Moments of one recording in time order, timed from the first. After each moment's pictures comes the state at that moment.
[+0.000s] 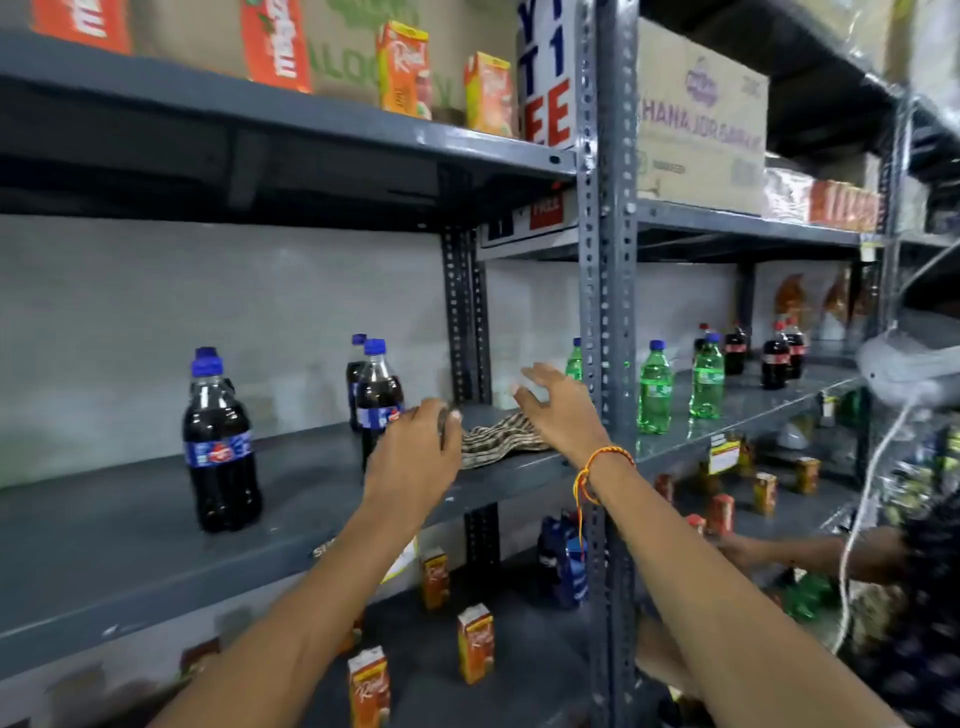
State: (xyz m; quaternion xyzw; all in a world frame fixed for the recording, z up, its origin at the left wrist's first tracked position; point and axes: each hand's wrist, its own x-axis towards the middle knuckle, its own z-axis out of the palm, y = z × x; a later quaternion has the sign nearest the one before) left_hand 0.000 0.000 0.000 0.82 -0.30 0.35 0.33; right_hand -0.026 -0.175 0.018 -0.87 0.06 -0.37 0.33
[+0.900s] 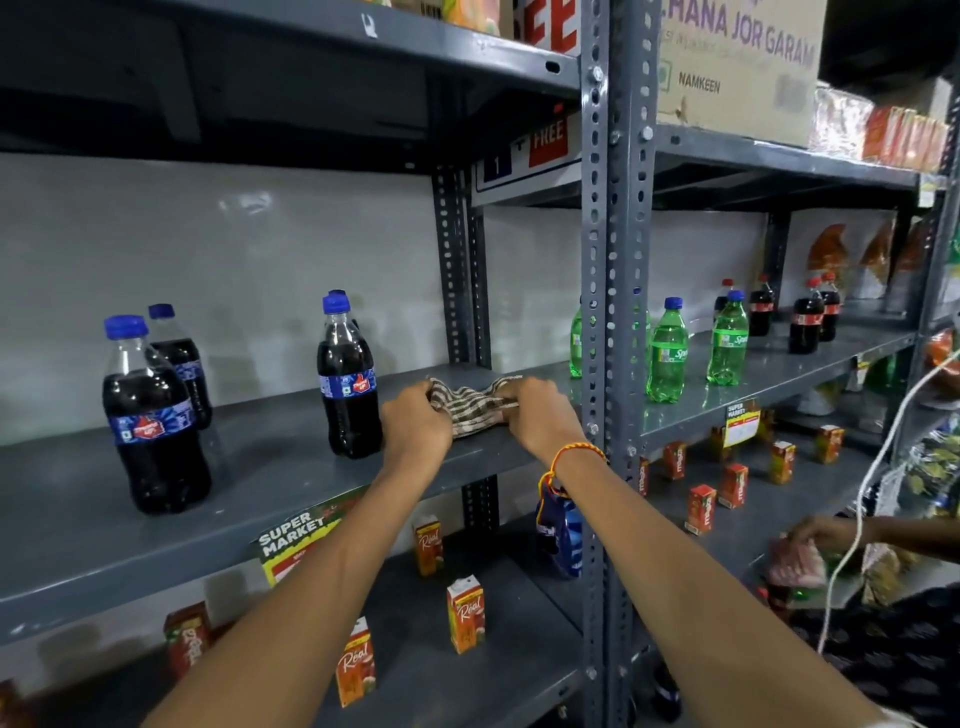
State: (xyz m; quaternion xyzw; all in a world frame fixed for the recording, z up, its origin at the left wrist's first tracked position) left_hand 0.058 -0.058 -0.019 0.85 -0.16 0.20 0.46; right_hand 0.017 -0.193 -0.021 -0.93 0.10 -0.28 0.20
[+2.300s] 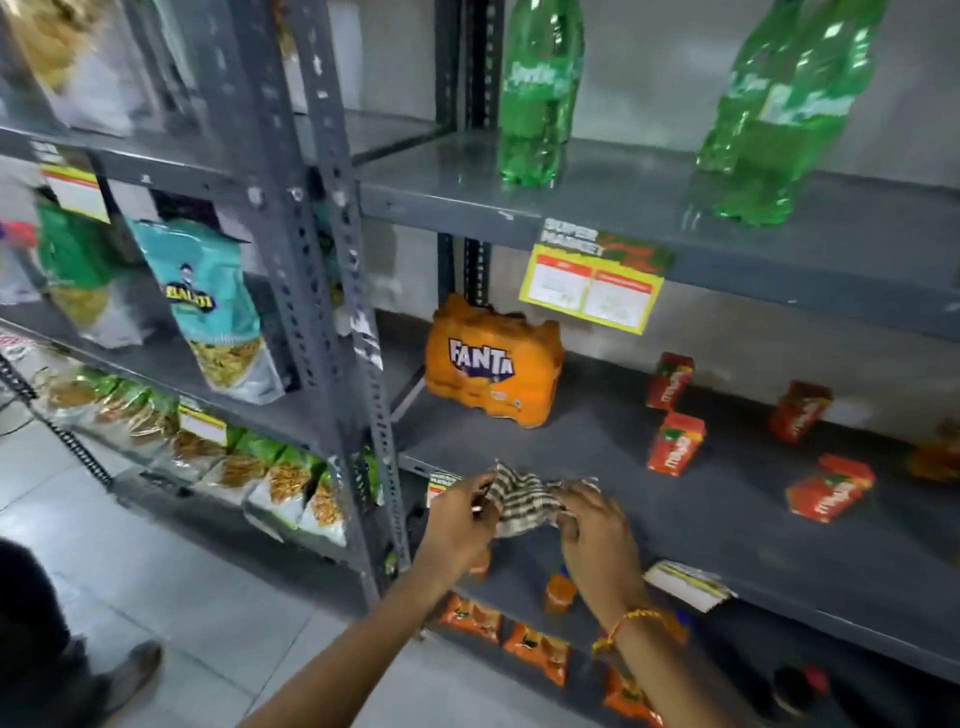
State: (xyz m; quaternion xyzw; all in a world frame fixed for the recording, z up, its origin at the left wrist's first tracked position) left_hand -0.132 0.618 -0.316 0.88 0.15 0.12 0.44; right_hand -0.083 0.460 -0.322 -0.93 -0.20 -0.05 0.29
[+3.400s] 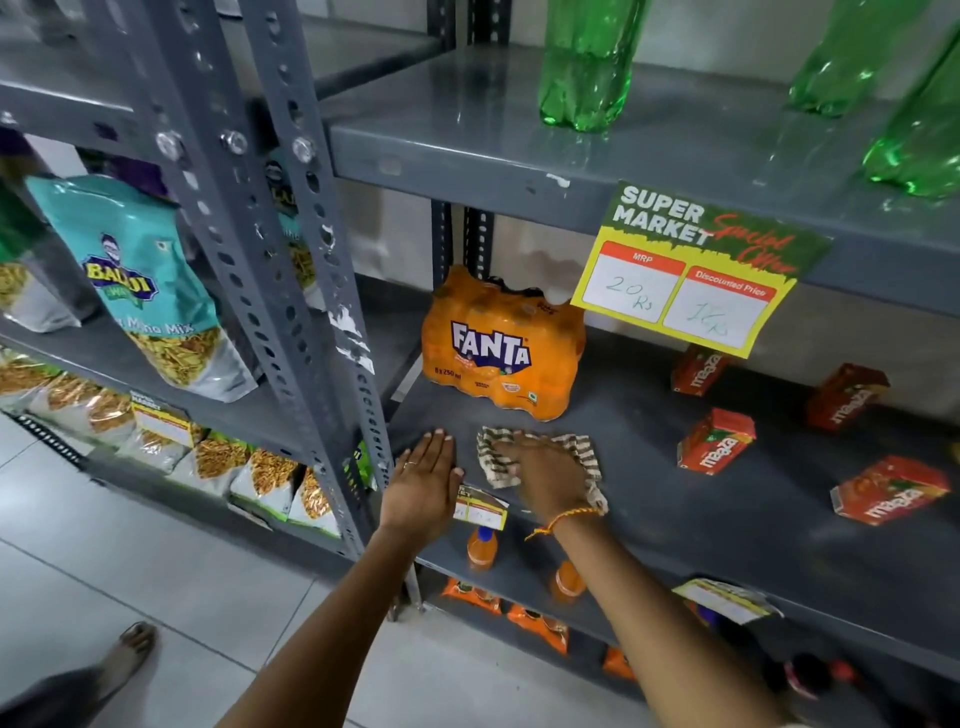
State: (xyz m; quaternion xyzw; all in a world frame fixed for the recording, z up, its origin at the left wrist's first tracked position) left_hand -0.057 0.716 -0.403 0.98 0.11 0.04 0.17; right_hand 0.028 0.557 -0.372 -0.94 -0.31 0.09 0.14
